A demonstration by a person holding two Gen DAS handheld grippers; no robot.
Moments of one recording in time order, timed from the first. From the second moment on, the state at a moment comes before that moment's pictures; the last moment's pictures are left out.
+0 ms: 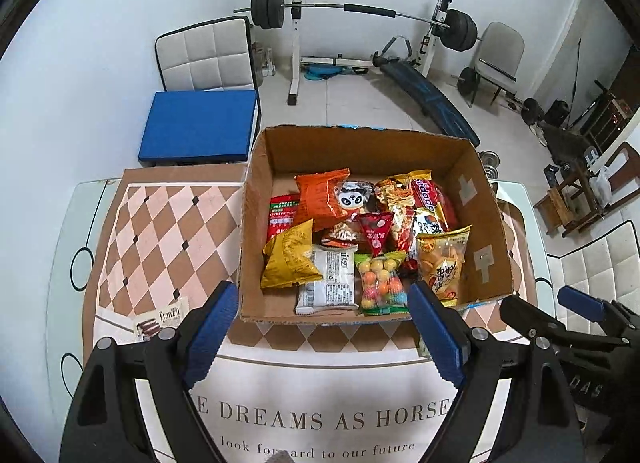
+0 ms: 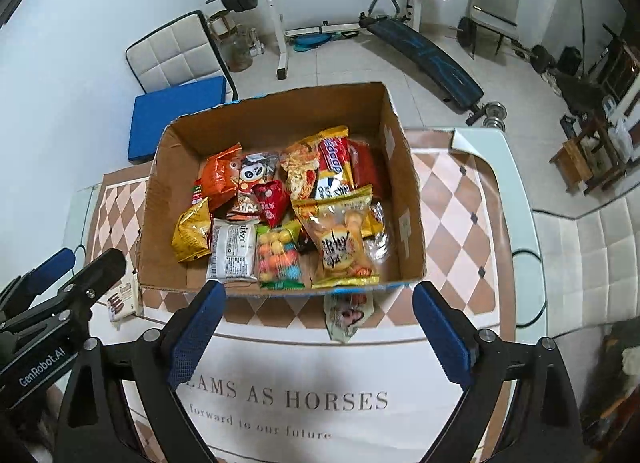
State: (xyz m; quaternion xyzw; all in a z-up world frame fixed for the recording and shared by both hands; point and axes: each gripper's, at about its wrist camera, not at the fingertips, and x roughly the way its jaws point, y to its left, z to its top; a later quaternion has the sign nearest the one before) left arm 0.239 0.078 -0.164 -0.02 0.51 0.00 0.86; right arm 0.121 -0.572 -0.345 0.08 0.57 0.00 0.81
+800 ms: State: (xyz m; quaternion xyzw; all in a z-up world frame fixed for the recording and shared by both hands) left arm 0.202 0.156 -0.305 -0.05 0.62 0.09 0.78; right arm 0.132 -0.597 -0.551 0.20 0.68 -0.04 0.71
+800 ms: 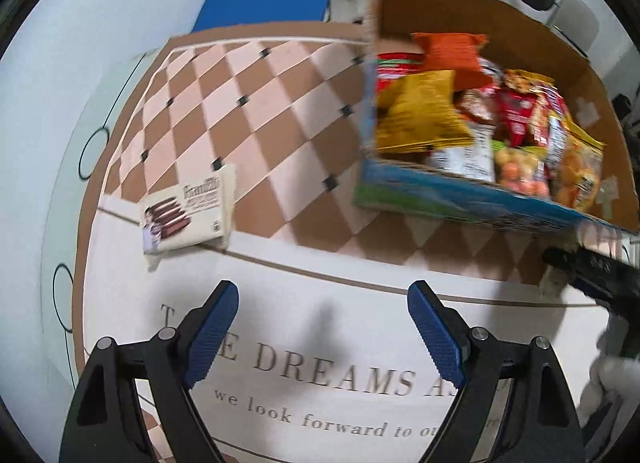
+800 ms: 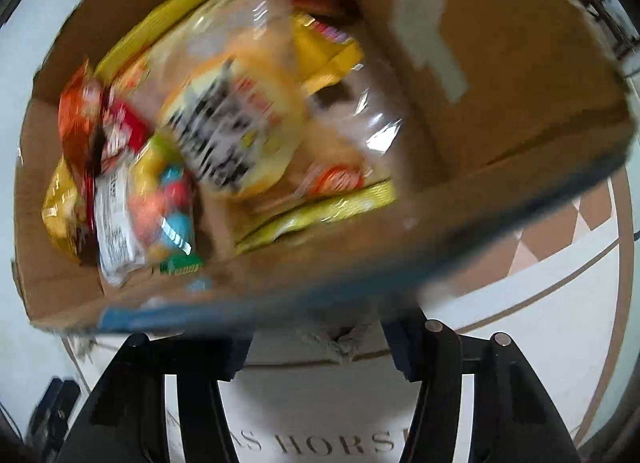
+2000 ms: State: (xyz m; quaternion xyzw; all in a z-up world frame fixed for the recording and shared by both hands) left arm 0.250 0.219 -0.395 0.20 0.74 -0.11 0.64; right arm 0.093 -0.455 -0.526 0.16 0.78 0.08 0.60
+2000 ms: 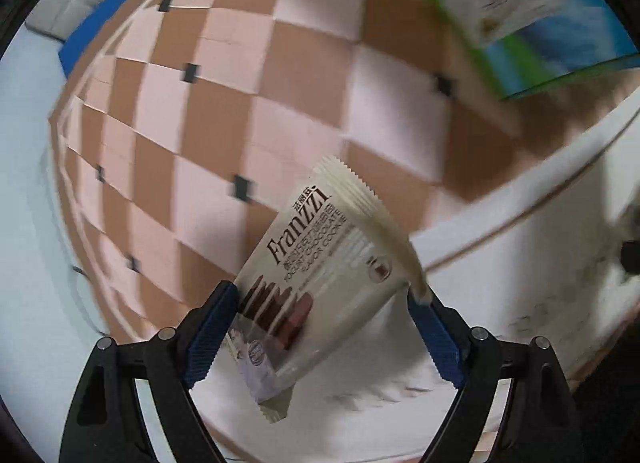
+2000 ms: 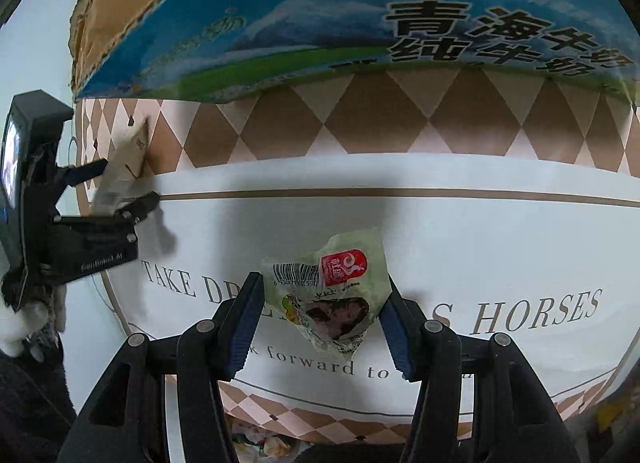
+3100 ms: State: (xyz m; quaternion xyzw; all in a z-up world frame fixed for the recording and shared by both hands) left arm 0.156 0.136 -0.333 -0.02 0.68 -0.06 0.73; right arm 0.069 -0.474 -0.508 0.16 0.75 0.10 0.63
